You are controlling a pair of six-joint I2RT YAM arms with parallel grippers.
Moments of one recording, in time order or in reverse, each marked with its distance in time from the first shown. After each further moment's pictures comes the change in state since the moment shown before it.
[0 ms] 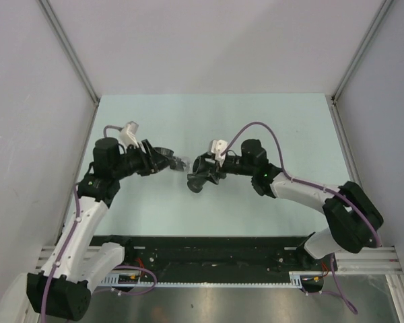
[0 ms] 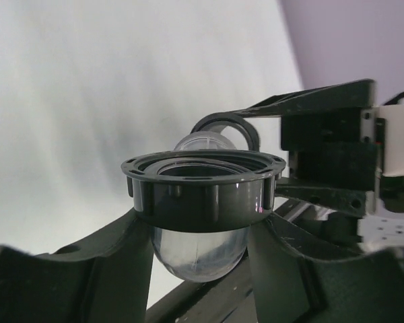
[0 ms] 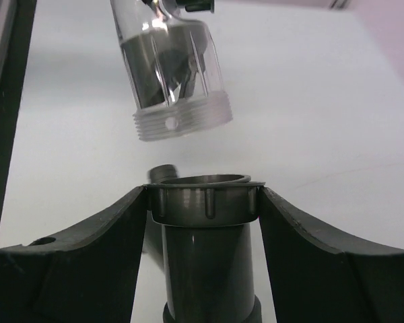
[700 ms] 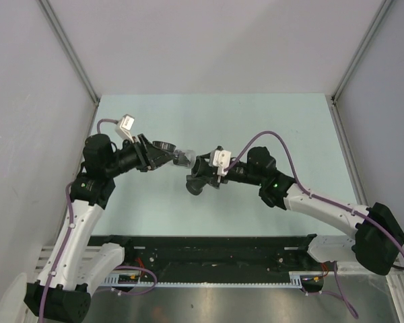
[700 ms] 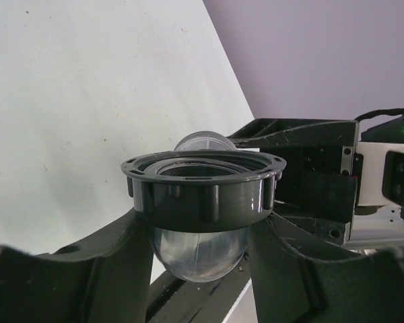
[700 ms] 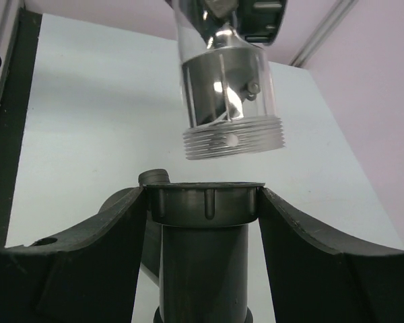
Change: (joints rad) left arm 0.000 -0.056 0.129 0.037 0.140 -0.096; right arm 0.089 -0.274 -0.008 -0.112 0.138 -0.113
